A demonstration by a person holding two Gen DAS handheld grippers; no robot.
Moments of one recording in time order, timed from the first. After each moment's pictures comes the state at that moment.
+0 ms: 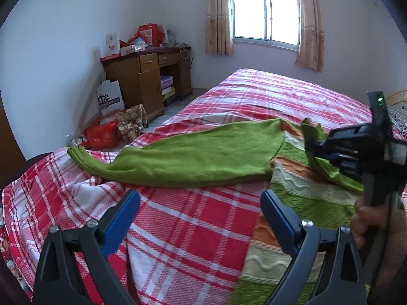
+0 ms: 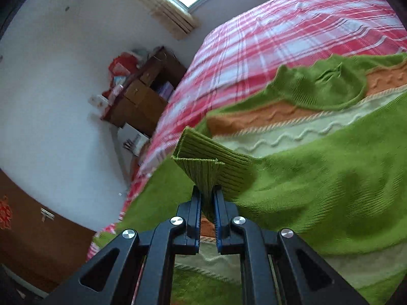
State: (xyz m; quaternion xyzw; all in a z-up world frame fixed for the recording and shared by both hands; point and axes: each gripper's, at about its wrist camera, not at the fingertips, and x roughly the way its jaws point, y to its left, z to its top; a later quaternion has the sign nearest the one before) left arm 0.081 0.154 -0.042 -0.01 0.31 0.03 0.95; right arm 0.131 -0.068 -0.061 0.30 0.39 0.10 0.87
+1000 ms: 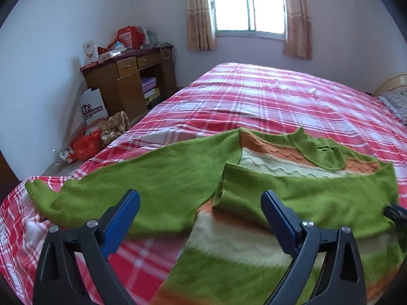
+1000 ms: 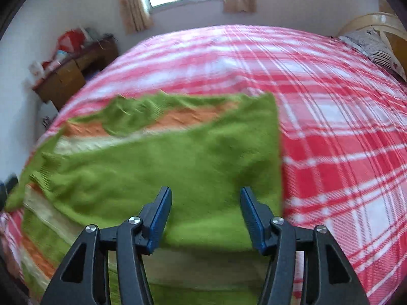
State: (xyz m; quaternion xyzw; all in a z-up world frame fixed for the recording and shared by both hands) left arm 0.163 0.045 -0.041 0.03 0.32 0.02 0.95; right arm 0.060 -0.250 -0.065 0.09 0.42 -0.10 0.90
